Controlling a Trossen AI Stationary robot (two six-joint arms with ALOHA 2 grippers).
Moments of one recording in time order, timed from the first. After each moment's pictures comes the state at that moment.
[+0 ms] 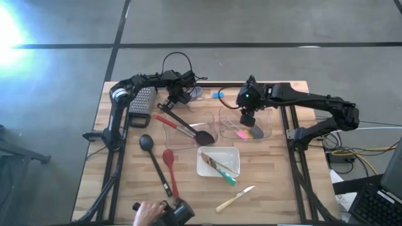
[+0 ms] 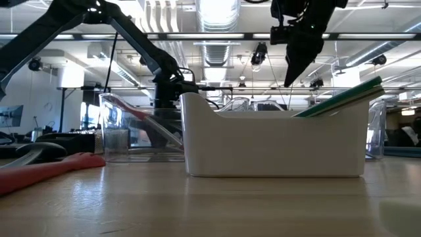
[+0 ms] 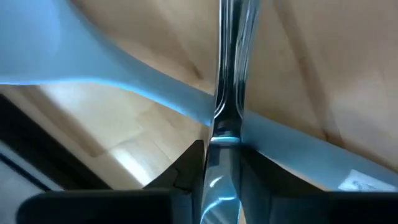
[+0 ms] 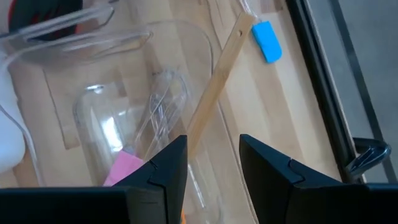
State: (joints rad) left arm 0.68 2.06 1.51 -0.89 -0.22 1.24; right arm -0.35 1.34 1.16 -0.90 0.13 -0.11
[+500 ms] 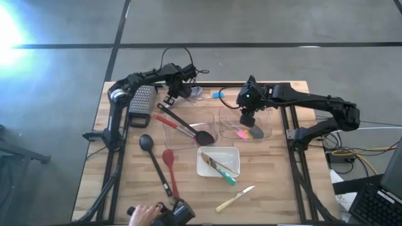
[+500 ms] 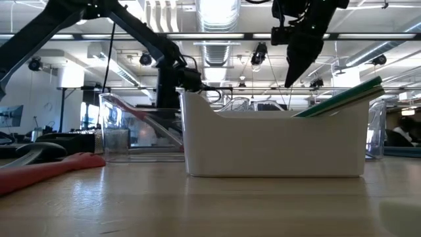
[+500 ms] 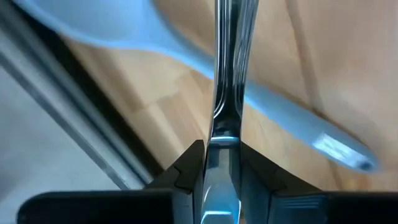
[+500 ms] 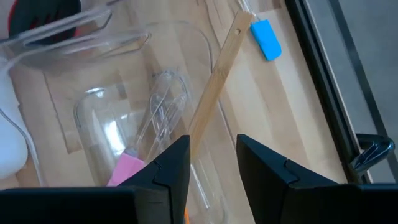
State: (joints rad) left arm 0.67 2.03 1.65 -1.06 -0.25 1.13; right arm -0.35 1.33 1.14 -0.89 0.13 -0.08
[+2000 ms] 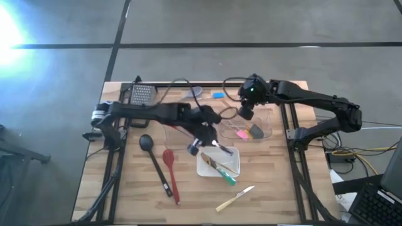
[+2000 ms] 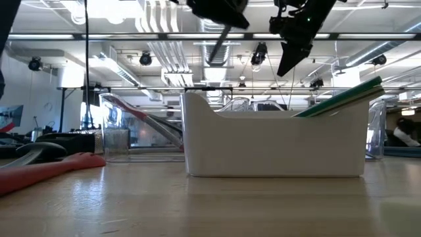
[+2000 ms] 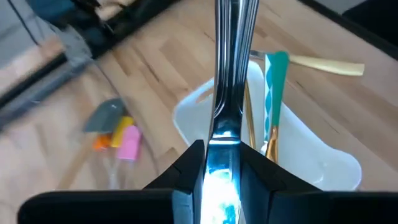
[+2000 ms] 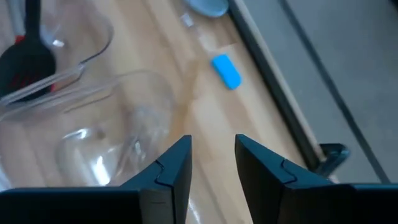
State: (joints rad) left arm 0.01 1.75 1.66 -0.66 0.27 0.61; right arm -0.38 1.30 1.19 -0.84 0.20 -0.05
